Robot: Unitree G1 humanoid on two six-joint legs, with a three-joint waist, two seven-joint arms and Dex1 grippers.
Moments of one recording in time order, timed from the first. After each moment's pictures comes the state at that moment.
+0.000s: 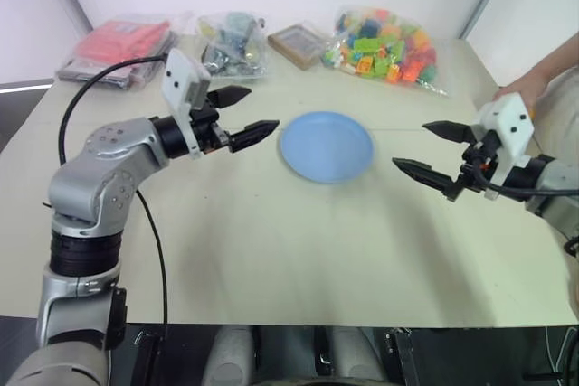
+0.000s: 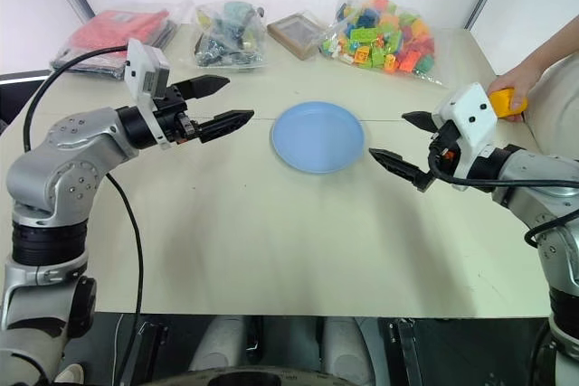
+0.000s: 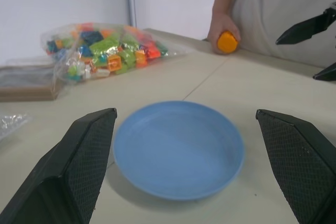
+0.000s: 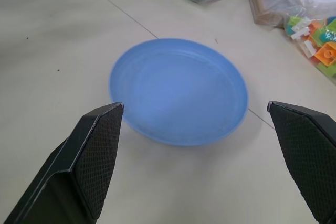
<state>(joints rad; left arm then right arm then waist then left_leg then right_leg) -0.61 0.59 0.09 -0.26 -0.60 0.73 -0.75 -0.24 -0.91 -0.32 -0.47 0.63 0.76 0.72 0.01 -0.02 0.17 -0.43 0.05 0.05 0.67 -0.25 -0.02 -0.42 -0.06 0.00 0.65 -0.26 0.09</state>
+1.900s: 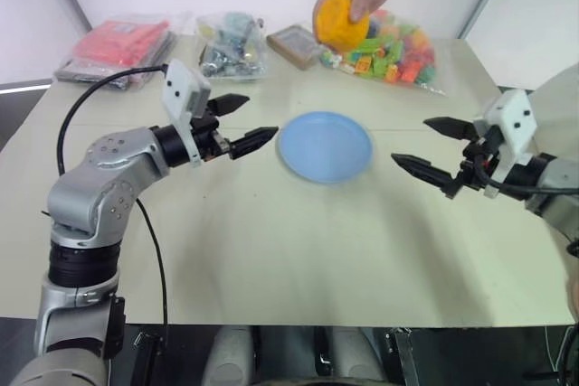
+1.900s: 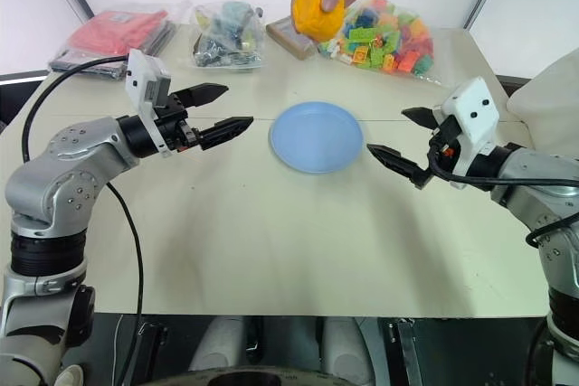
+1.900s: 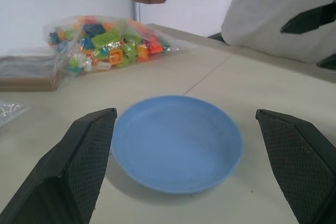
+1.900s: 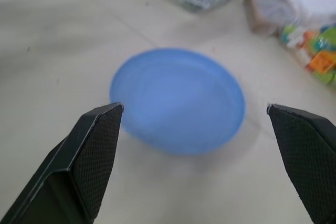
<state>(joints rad) -0.58 0.58 0.09 -0.31 -0.62 0.75 -0.69 -0.31 -0.85 -0.34 -0.51 0.68 0.83 0.62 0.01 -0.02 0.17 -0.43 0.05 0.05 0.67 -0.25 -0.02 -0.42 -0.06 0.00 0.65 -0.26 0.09</state>
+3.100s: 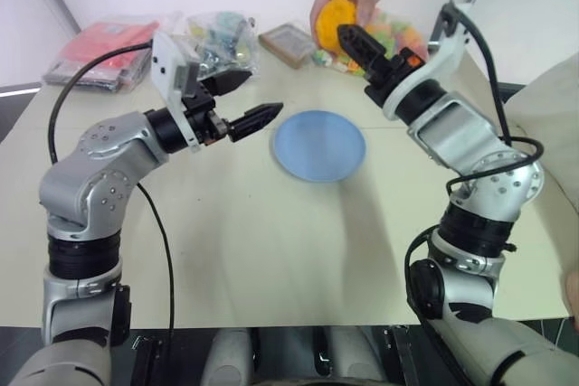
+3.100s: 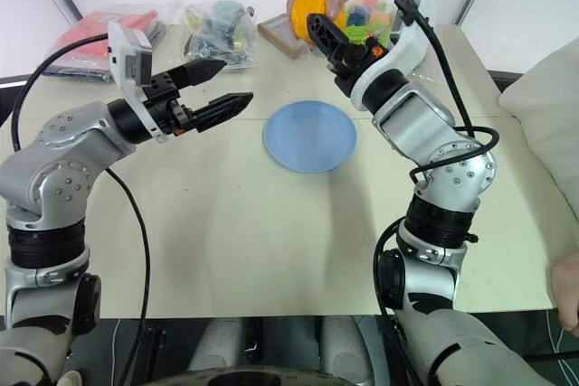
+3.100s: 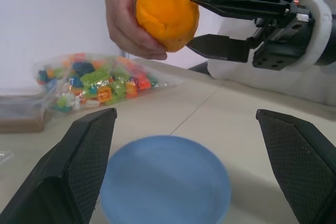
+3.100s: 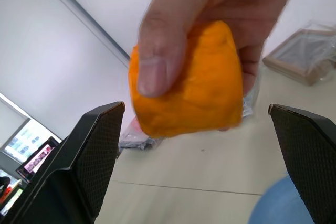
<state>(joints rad) -0.64 0.56 0.14 -0.32 -0.71 0.76 -0.65 -0.83 -0.18 -0.35 -0.23 1.22 0.95 -0.32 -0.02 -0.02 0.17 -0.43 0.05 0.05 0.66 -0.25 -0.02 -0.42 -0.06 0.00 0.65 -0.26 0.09</state>
